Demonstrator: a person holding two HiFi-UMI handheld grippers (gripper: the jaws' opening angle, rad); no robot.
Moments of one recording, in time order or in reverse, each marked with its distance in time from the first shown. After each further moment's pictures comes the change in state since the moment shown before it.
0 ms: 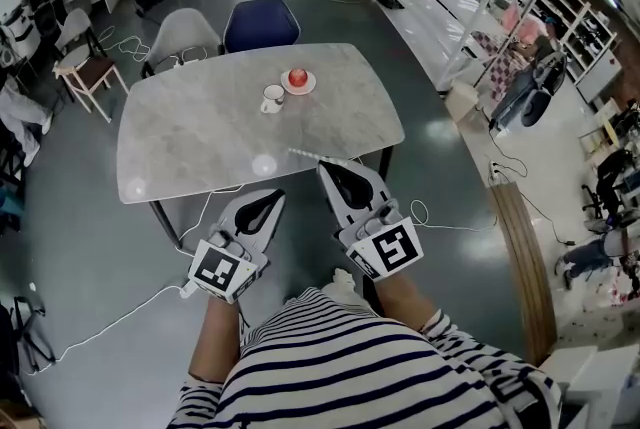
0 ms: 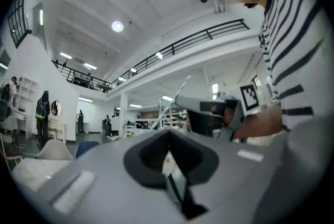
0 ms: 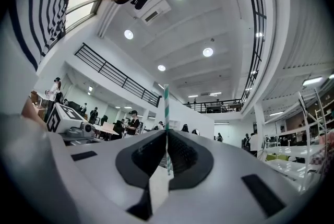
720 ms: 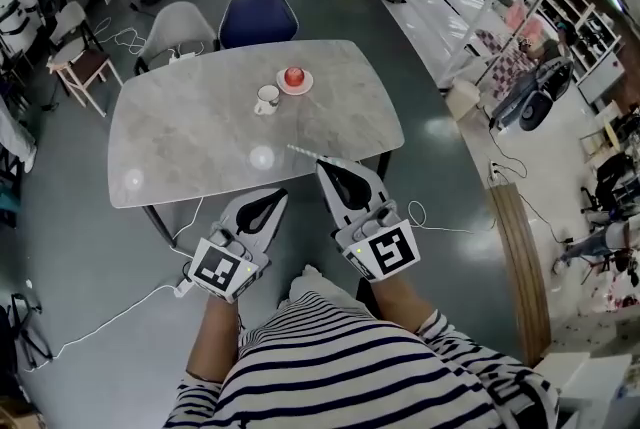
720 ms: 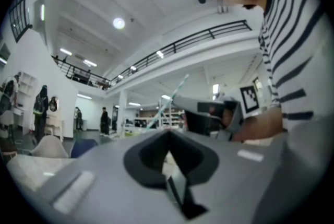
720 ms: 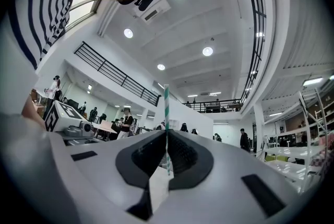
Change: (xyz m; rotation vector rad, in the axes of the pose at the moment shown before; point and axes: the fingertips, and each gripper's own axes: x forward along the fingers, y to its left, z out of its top) left arm 0.045 0.016 -0.019 -0.027 0.002 -0.019; right arm 0.019 -0.038 -0.026 -0.013 0.004 -0.004
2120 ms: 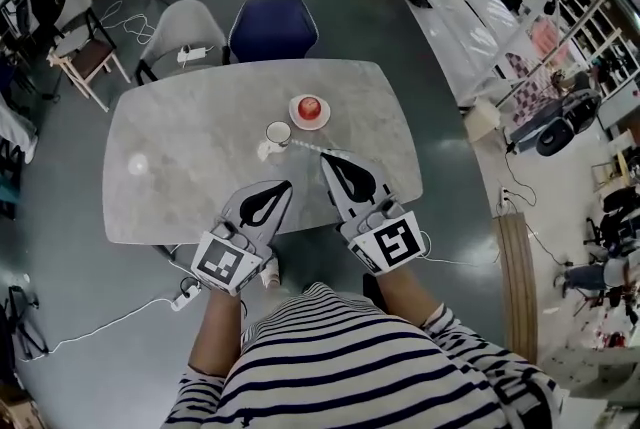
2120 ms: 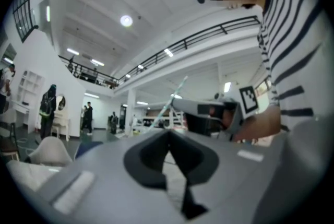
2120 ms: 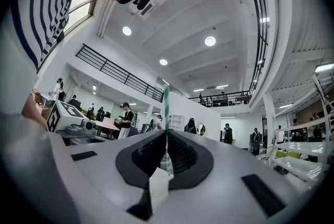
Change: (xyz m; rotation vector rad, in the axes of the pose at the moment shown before) left arm 0.119 0.168 -0.016 -0.036 0.008 0.088; right arm 0.161 -0.123 -0.067 0.038 0.047 0.099
